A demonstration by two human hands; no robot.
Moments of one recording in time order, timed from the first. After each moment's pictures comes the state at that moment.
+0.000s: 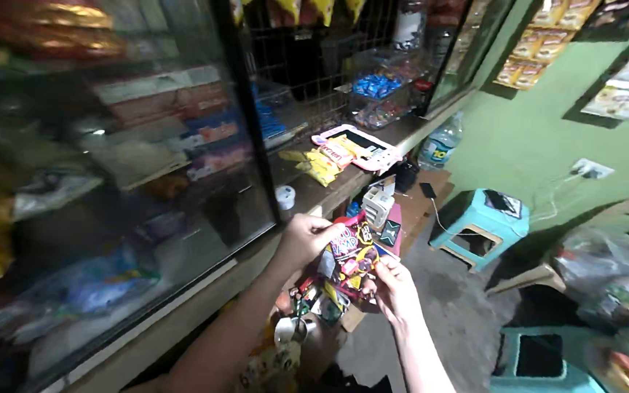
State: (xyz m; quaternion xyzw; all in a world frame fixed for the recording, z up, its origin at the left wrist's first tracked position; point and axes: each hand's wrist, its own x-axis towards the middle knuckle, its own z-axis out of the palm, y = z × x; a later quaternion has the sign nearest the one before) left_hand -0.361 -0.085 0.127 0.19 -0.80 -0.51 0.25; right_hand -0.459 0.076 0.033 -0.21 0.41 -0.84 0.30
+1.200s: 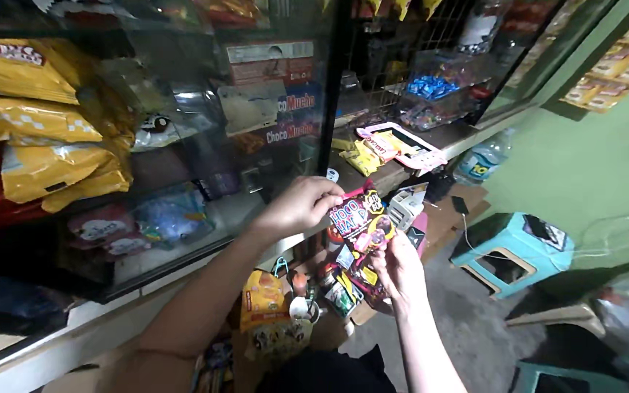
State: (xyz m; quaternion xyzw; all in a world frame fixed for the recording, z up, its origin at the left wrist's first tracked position) left_hand -0.277 -0.117 0.170 0.08 -0.92 -0.28 0.24; right_hand -0.425 0.041 0.054 -0.30 0.26 -0.84 0.37
